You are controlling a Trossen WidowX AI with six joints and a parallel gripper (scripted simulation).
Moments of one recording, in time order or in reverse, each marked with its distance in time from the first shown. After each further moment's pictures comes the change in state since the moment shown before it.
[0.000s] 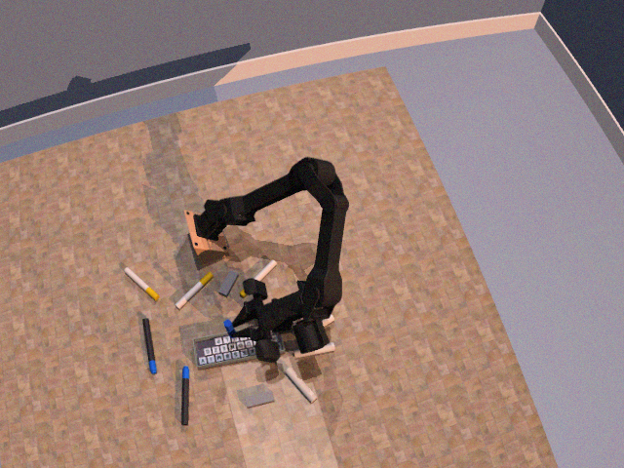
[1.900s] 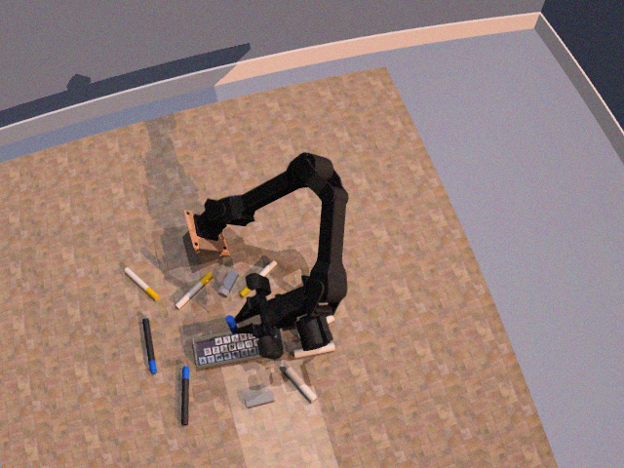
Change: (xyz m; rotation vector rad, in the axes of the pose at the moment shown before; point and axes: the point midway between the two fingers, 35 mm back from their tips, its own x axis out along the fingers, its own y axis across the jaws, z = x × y) arm -0.024 -0.003 -0.023 0.001 -0.003 0.009
